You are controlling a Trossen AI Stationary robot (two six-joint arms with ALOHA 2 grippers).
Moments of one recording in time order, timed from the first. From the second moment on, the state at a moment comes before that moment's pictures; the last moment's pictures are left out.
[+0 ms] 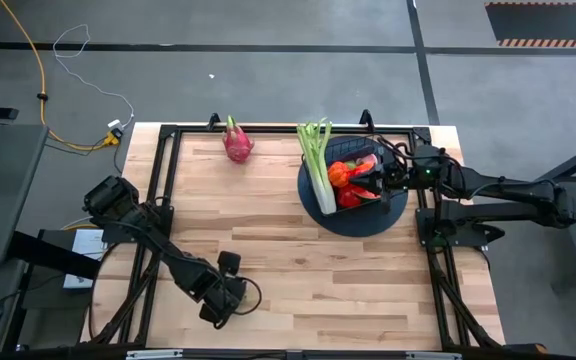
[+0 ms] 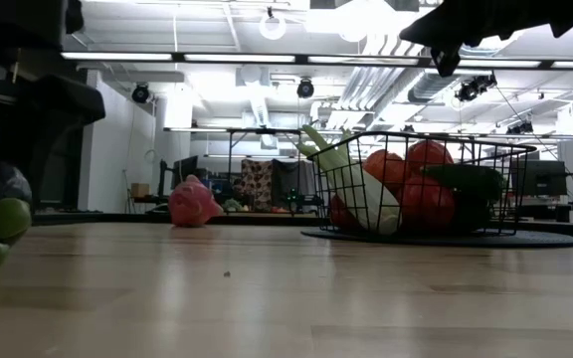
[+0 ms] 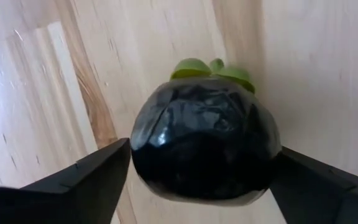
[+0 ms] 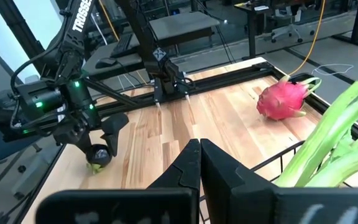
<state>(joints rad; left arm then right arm) -0.59 1.75 1.01 -0.63 -0.19 -0.42 -0.25 0.75 0.59 -0.03 -0.22 0.17</state>
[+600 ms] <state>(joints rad) -0.46 1.51 1.02 -0.77 -0.21 -0.37 -0.25 0.75 0.59 -0.01 -0.21 0.20</state>
